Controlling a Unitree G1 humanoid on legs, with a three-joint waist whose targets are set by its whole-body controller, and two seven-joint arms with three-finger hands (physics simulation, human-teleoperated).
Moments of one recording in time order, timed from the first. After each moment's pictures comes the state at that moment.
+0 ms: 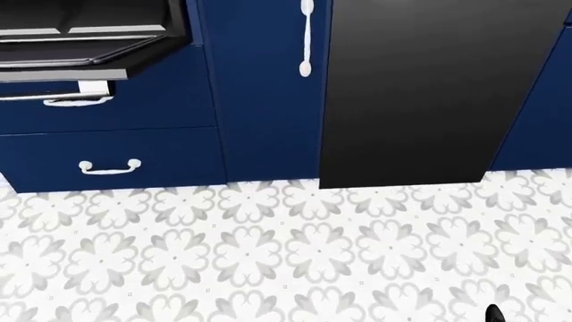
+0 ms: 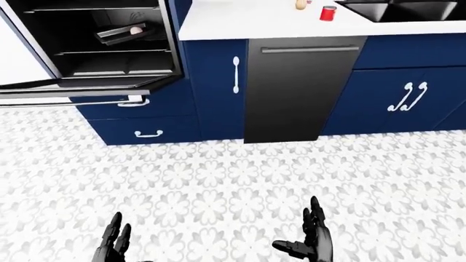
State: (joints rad) left arm -0.09 0.16 0.29 1.39 -0.36 -0.92 -0.45; right arm -0.16 -0.18 -0.27 1.37 0.42 -0.84 0.42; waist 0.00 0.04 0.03
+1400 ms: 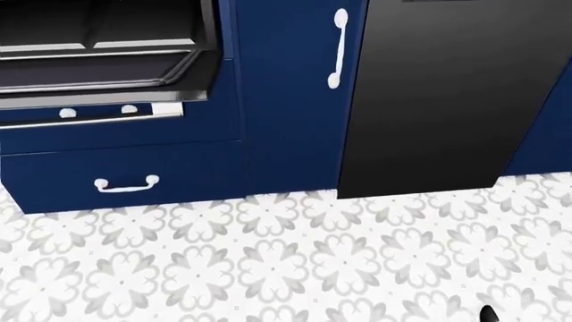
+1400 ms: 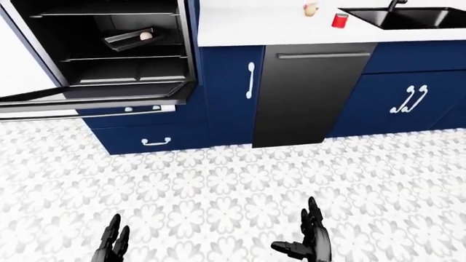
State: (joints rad) left arm -0.09 0.17 0.29 1.39 -0.35 -0.92 -0.43; right arm -0.16 -0.18 -0.27 1.37 0.40 -0.83 0.42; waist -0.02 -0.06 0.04
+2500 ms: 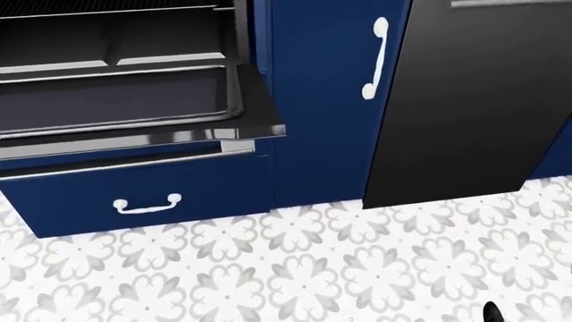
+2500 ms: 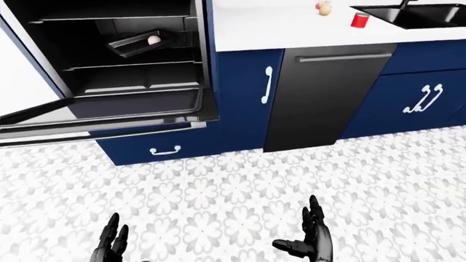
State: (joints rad) left arm -0.09 0.17 0.29 1.39 -0.36 -0.92 -0.44; right arm -0.17 -0.19 -0.27 1.37 0.40 -0.83 0.42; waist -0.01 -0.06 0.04
